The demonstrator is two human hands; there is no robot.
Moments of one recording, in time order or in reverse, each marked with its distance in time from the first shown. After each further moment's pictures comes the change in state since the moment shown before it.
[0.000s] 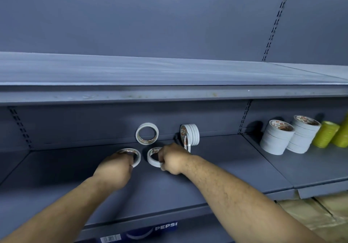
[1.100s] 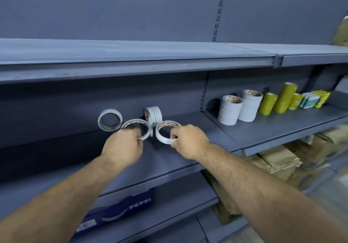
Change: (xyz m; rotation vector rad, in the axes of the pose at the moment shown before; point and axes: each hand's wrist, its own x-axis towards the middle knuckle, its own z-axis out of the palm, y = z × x) left_hand -0.025 0.115 -0.010 -0.153 0.303 0.280; right_hand -0.138 0.078 -0.008 0.067 0.320 0.254
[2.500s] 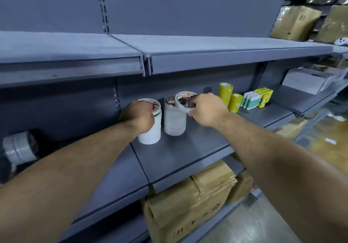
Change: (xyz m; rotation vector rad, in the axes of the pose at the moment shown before) left_hand 0.242 0.361 0.137 -0.009 -0.119 0.020; right_hand 0.042 0.413 -0.133 -0.198 0.180 0.271
